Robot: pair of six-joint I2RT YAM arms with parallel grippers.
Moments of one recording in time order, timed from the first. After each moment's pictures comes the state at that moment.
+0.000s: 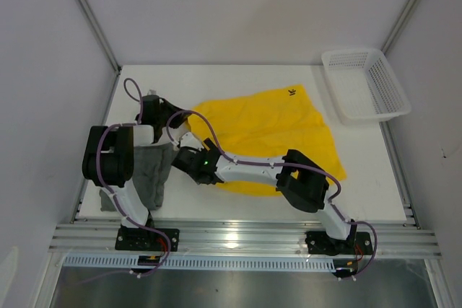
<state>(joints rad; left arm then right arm) -0.02 1.82 0.88 0.40 0.34 -1.04 1.22 2.15 1.69 -0.58 0.59 0.31</state>
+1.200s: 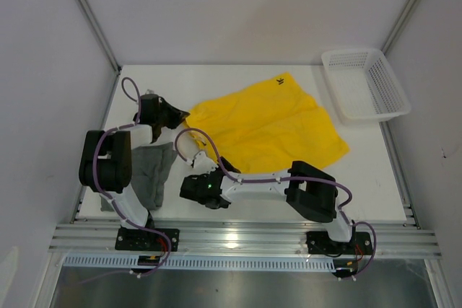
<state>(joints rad) -0.03 1.76 0.88 0.28 0.28 -1.01 1.36 2.07 1.51 -0.86 0.87 0.54</state>
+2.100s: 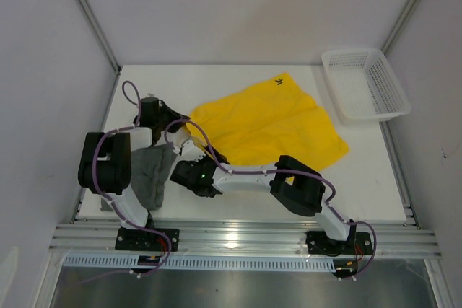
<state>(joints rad) -0.03 1.74 0.84 0.27 0.29 -1.01 1.28 2.18 1.63 -0.55 0.90 0.34</state>
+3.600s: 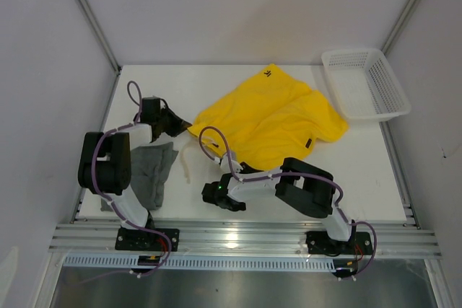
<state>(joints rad) -0.03 1.73 0.89 0.08 0.33 -0.94 1.29 2.08 1.30 -0.99 1.12 0.82</state>
